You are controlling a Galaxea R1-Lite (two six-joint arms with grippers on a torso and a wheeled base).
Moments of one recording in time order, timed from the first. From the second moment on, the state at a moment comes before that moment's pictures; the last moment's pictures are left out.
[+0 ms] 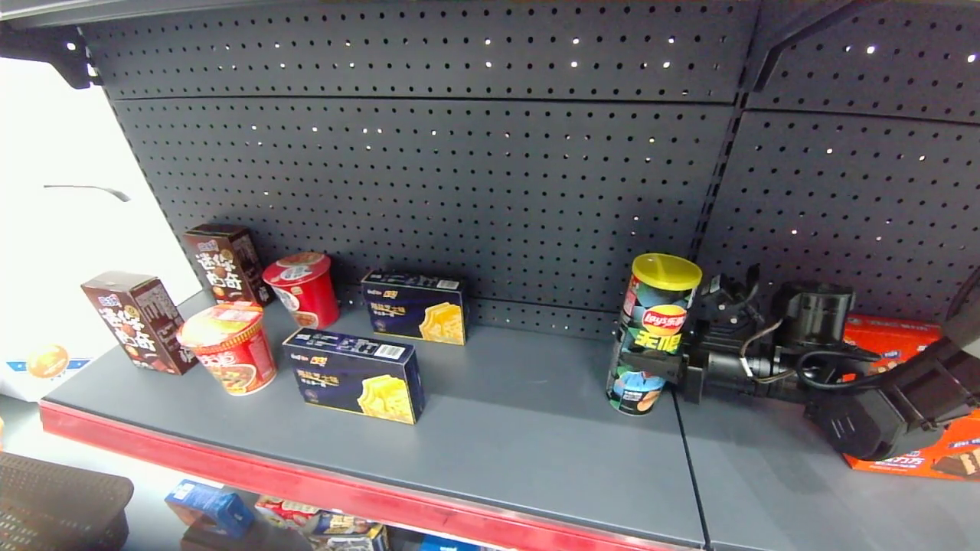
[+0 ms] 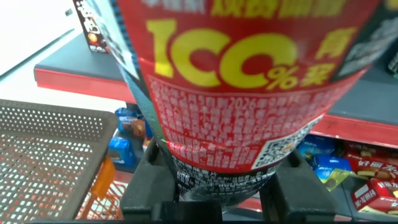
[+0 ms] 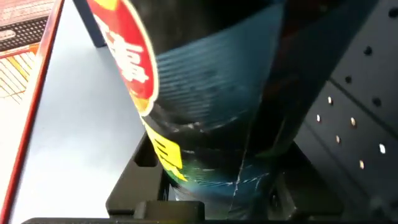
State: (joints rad) left arm -0.20 0.14 -0.34 0.25 0.17 -0.09; right arm 0.20 2.01 -0.79 -1.01 0.85 -0.18
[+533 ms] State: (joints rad) left arm -0.21 0.14 -0.34 0.25 0.17 -0.09; right arm 0.29 1.68 -0.44 -1.02 0.68 -0.10
